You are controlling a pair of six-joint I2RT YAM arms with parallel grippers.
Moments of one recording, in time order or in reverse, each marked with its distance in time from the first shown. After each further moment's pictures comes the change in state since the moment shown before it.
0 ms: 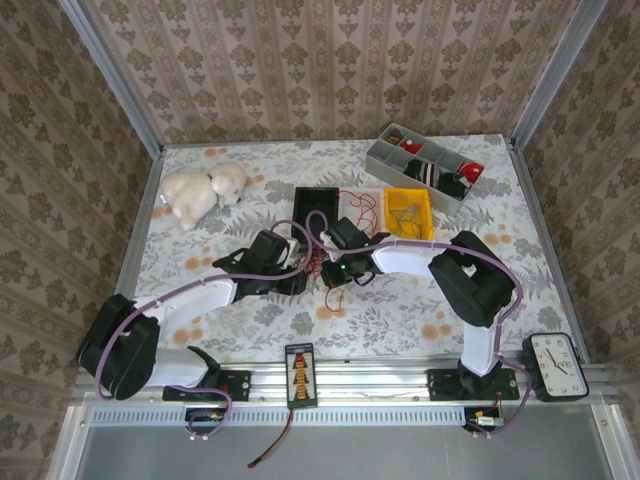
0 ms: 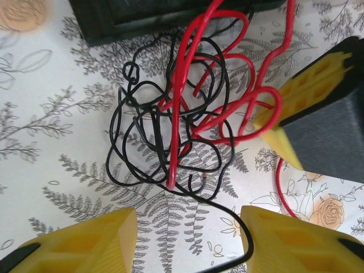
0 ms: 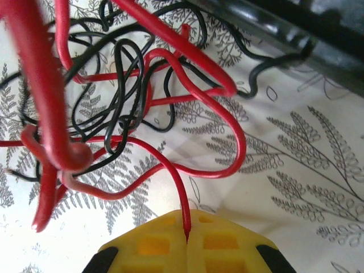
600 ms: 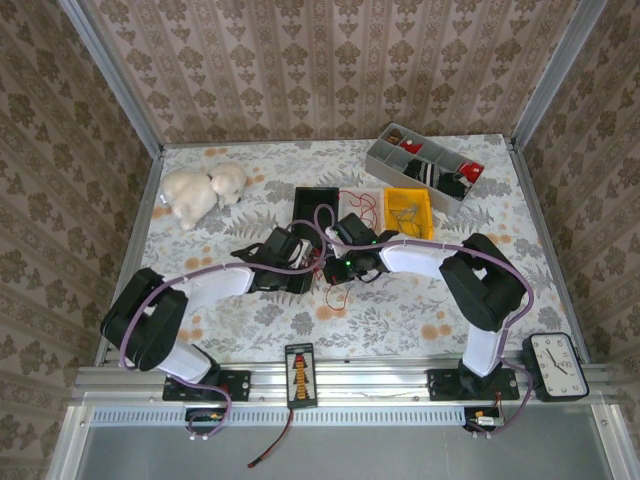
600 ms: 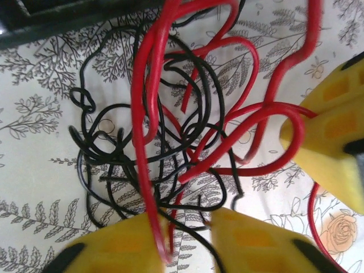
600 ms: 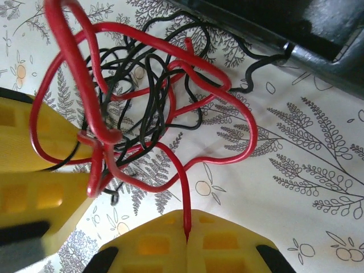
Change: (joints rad) left arm -0.019 0.177 0.068 0.040 0.040 0.024; right arm -0.024 -0.049 -0.018 0.001 -0.067 0.038
